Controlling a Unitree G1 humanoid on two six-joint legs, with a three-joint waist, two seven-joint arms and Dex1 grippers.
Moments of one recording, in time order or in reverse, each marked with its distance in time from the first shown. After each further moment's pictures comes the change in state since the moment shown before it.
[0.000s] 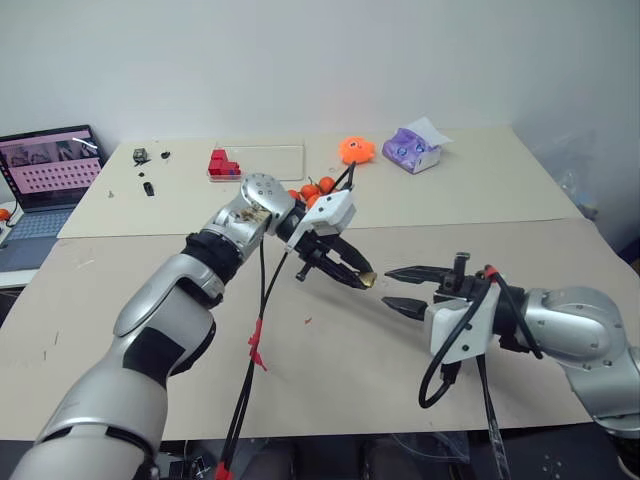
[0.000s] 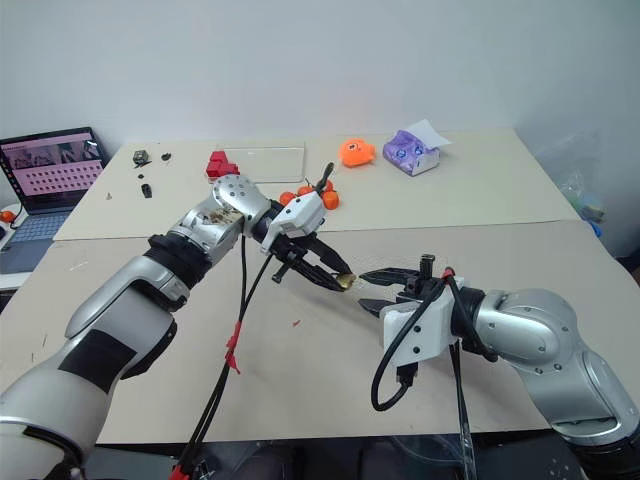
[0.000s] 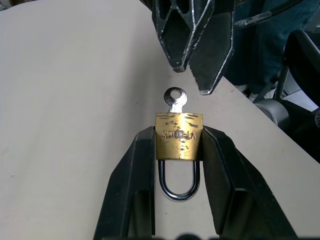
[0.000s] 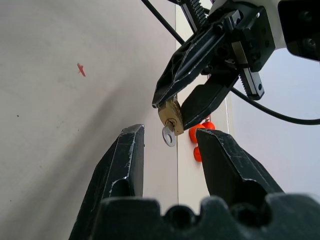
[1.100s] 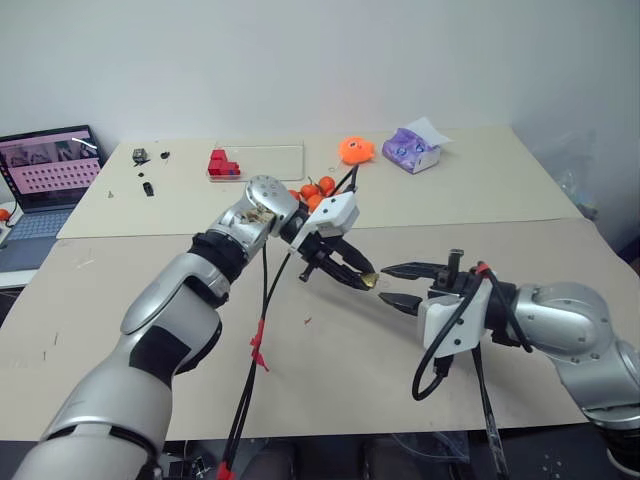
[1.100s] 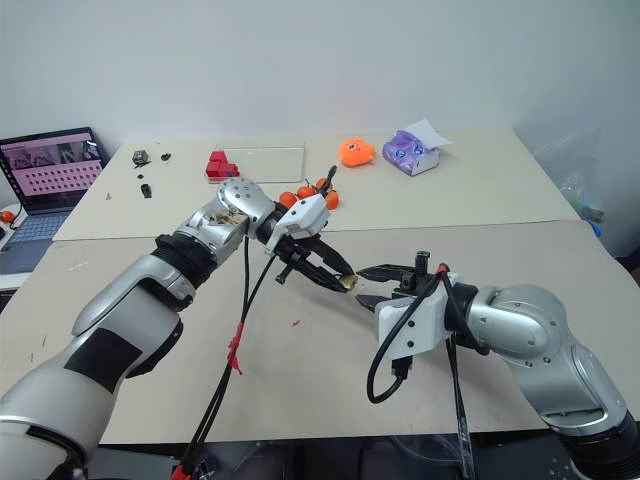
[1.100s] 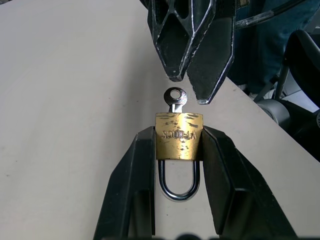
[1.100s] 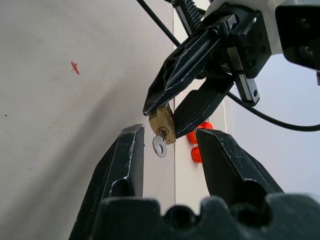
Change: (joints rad) left arm -0.015 -0.031 -0.005 0.062 0.003 -0.018 0.000; right arm -0.037 0.031 0.041 0.040 -0.039 -0.018 -0.007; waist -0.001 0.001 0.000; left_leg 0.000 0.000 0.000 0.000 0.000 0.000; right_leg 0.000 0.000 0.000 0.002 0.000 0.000
